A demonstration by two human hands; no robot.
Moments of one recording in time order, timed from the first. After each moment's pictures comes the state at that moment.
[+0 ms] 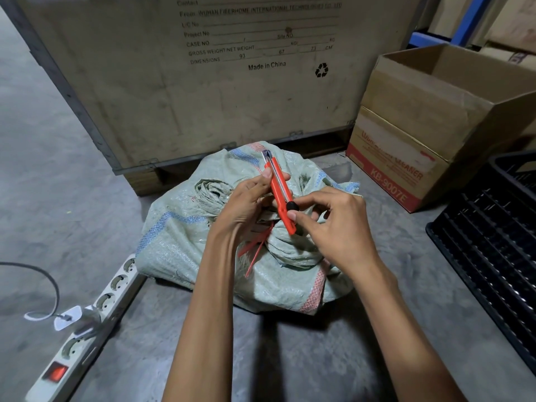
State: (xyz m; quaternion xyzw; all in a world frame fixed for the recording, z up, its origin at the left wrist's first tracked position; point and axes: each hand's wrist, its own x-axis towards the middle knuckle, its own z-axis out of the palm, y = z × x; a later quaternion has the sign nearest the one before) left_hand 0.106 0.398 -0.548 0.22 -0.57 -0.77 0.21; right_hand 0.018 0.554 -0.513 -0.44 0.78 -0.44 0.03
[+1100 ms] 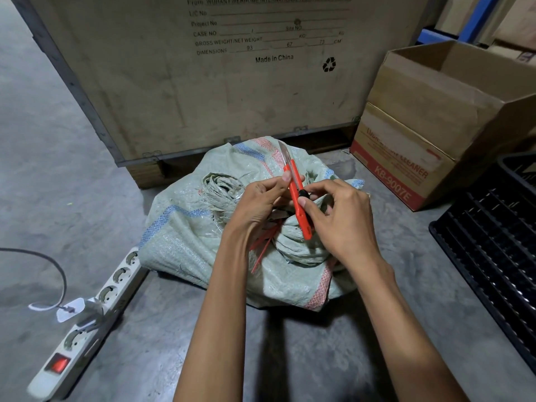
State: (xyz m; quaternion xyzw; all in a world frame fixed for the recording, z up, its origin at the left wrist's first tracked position) left_hand 0.096 0.402 -0.569 0.24 -0.55 -0.77 0.21; right_hand 0.014 0.542 -0.527 -0.42 0.82 -0.39 -0.02
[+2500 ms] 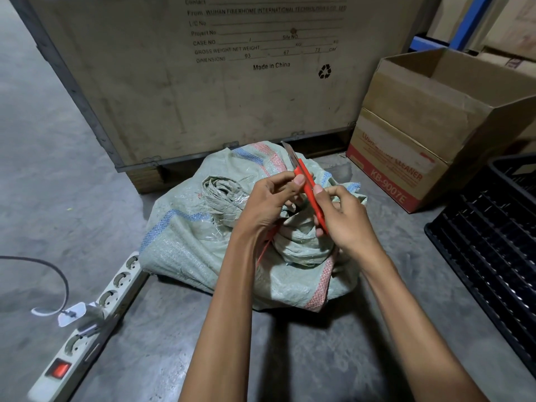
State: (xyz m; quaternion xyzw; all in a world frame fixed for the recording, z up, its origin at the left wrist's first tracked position) left_hand 0.092 0.419 -0.545 0.21 -0.61 -0.72 0.26; right_hand 0.002 0.542 -0.535 -0.31 0.77 -0.52 0.19
